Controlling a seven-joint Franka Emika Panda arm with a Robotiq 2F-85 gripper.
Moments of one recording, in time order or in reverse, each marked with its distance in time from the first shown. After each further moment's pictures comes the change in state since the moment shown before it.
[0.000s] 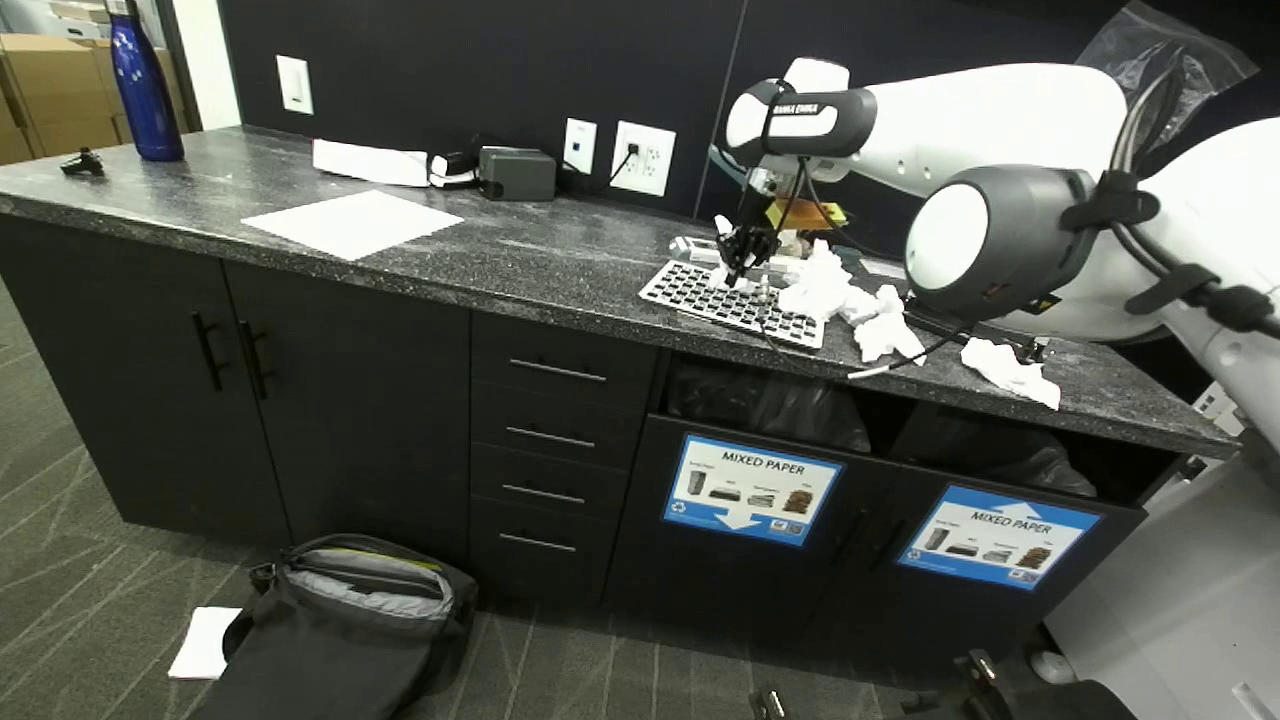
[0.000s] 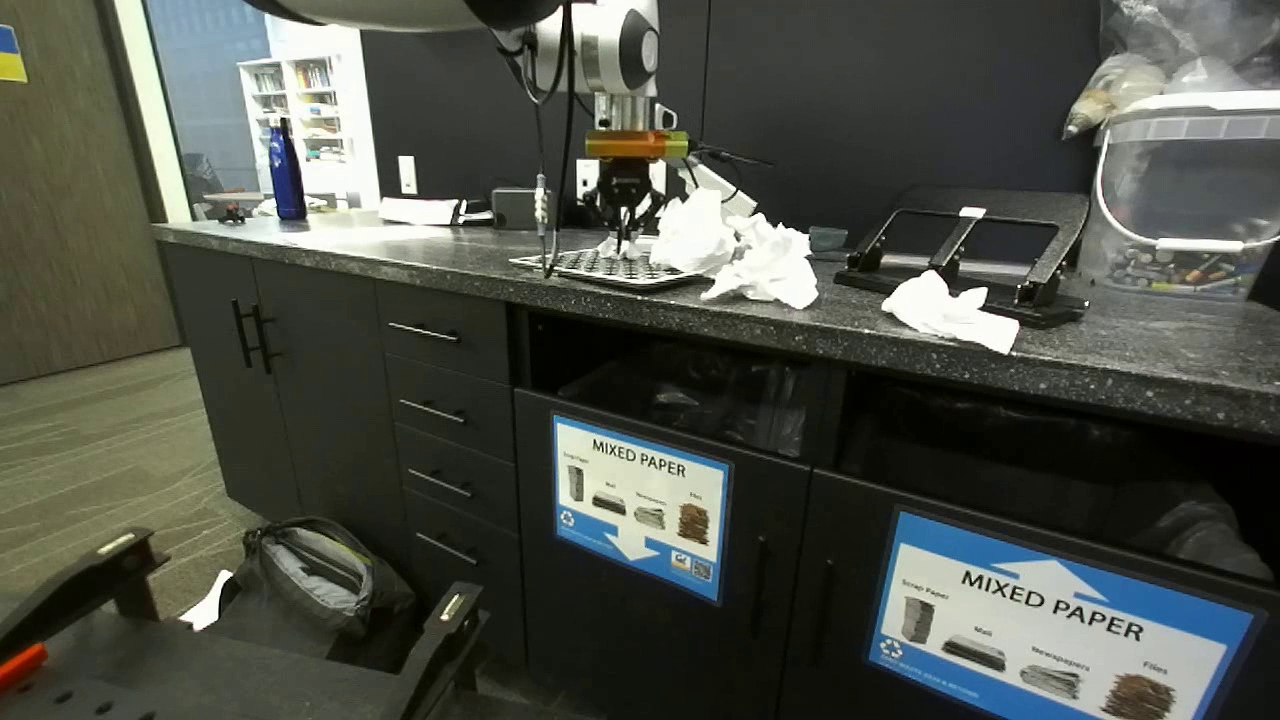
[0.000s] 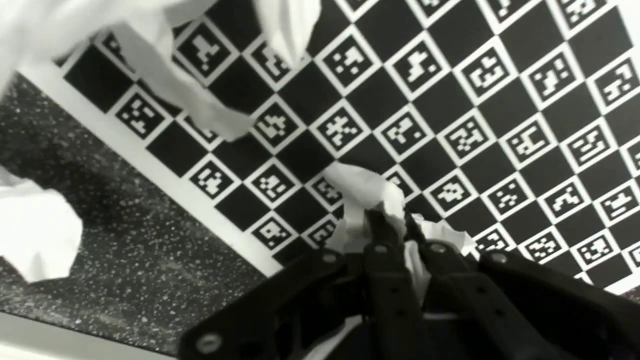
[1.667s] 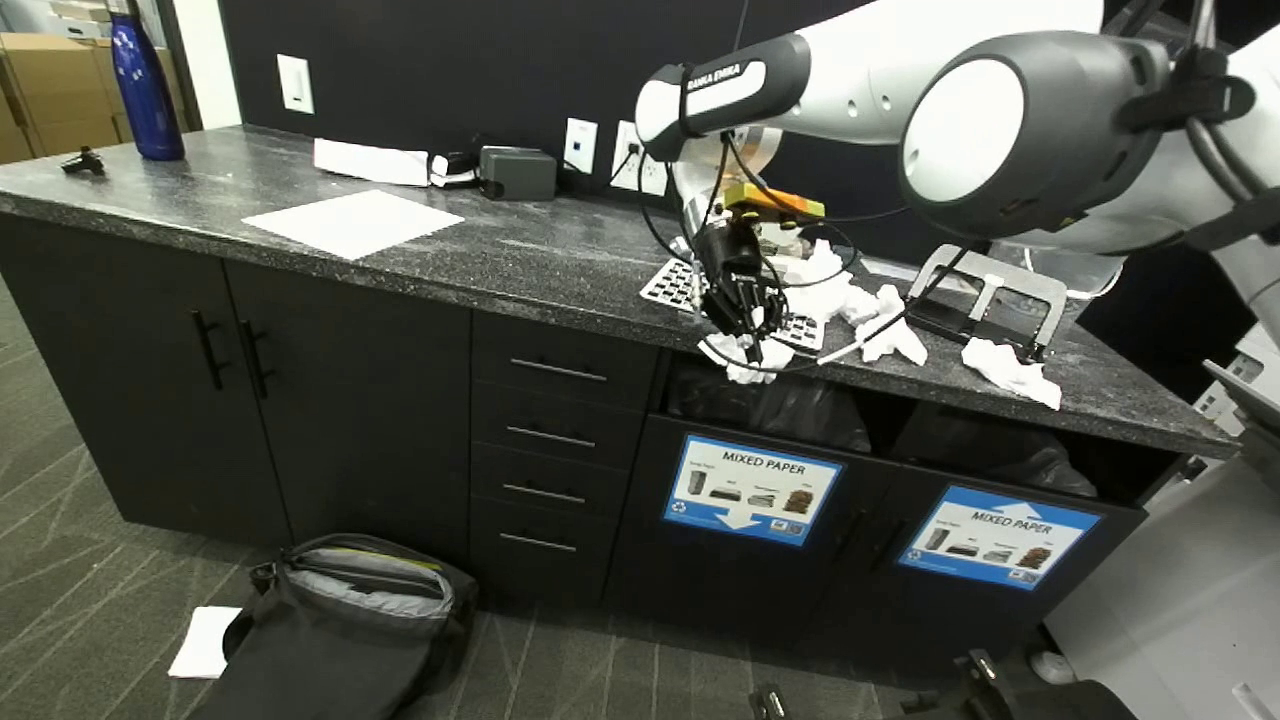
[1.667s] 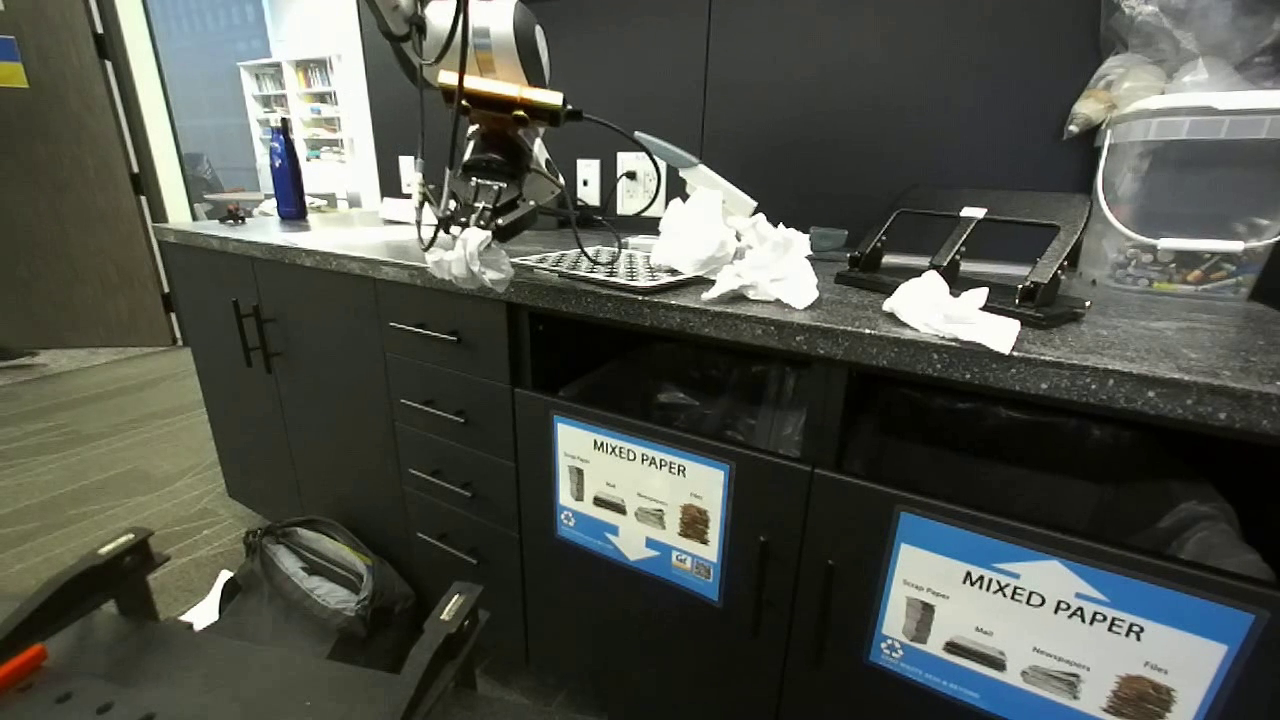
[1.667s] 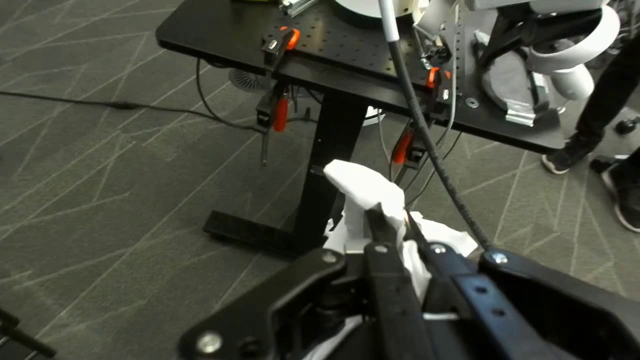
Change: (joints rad) arm 0.181 -0.206 -0.026 -0.376 -0.019 -0.920 0.153
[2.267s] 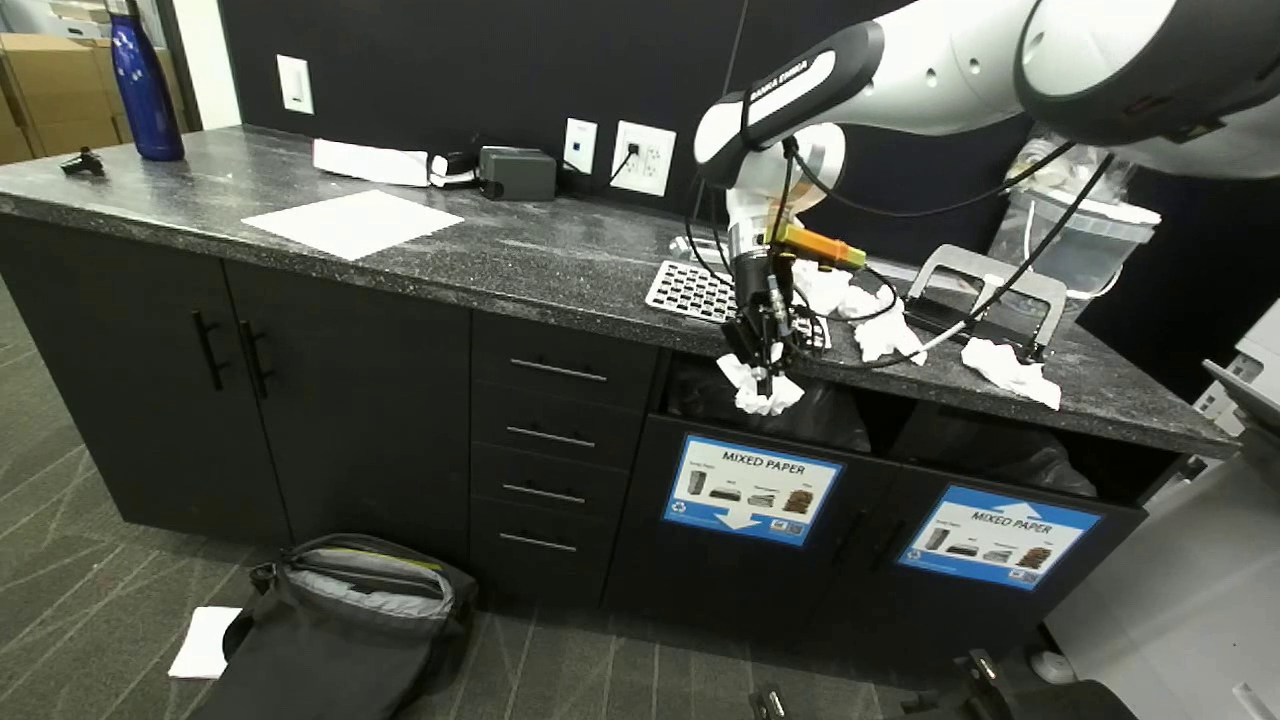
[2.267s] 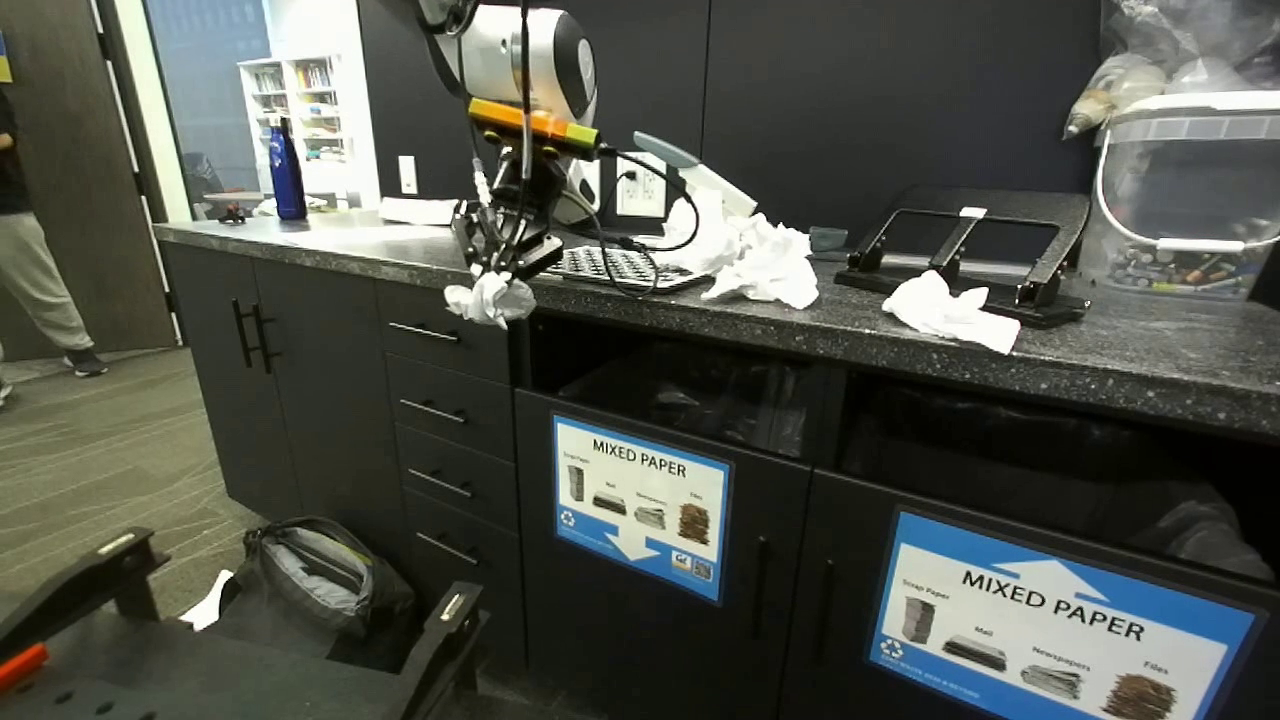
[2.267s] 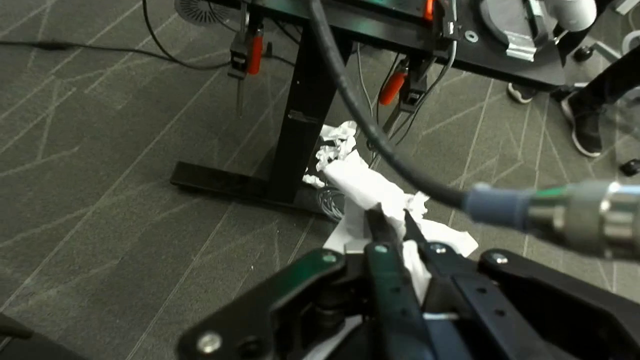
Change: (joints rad) arm -0.105 -0.202 0.010 -0.413 0.089 0.358 -0.001
